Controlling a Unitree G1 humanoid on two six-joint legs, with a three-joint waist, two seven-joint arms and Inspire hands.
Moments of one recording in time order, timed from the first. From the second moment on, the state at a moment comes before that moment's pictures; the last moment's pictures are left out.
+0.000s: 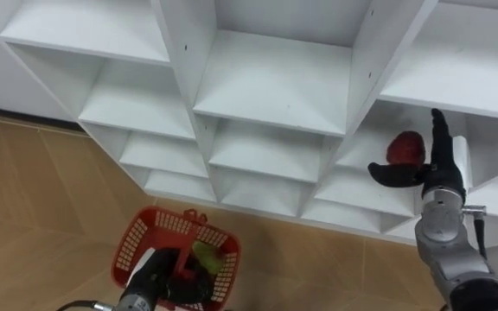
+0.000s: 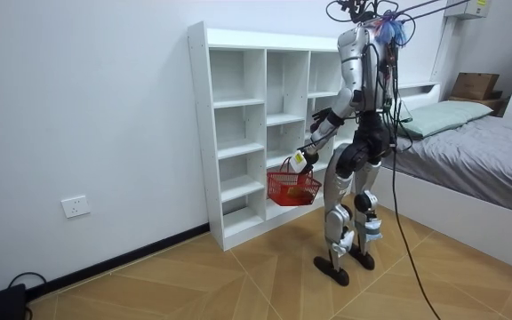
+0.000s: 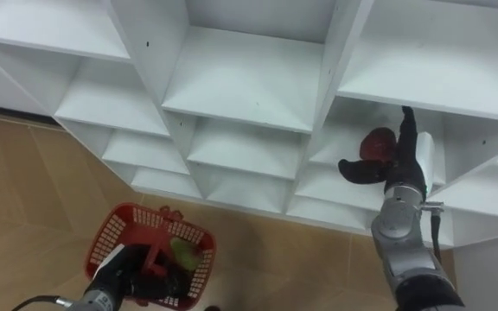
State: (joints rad) left arm 0.08 0.23 -0.20 0.70 -0.01 -0.07 -0.05; right arm -0.32 -0.35 0.14 0.85 0.03 -0.20 -0.45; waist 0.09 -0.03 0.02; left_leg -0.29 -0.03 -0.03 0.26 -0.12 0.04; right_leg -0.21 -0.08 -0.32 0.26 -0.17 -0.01
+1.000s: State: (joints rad) left arm 0.08 0.23 -0.20 0.71 -0.01 -0.09 -0.05; right arm -0.32 -0.35 0.14 0.94 0.03 -0.22 -0.43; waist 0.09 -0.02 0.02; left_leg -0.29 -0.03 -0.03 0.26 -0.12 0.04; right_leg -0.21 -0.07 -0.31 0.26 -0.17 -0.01
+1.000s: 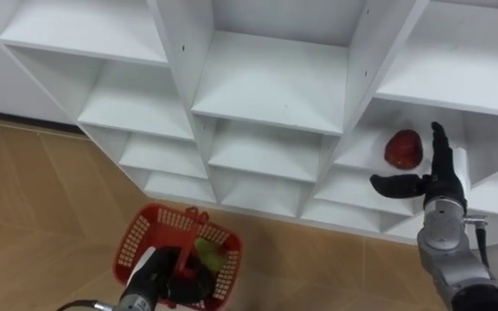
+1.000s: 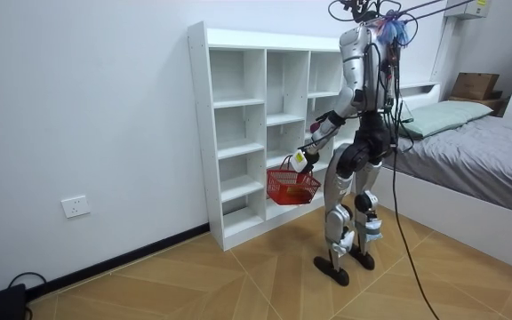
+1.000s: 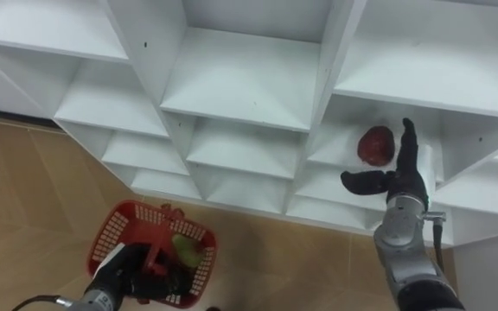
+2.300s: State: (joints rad) left arm 0.07 0.22 -0.21 0.75 -0.01 -0.09 -0.07; right arm -0.37 -0.35 0.13 0.97 -0.01 -0.22 -0.41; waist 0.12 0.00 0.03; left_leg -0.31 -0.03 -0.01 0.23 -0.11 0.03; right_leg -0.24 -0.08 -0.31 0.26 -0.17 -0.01
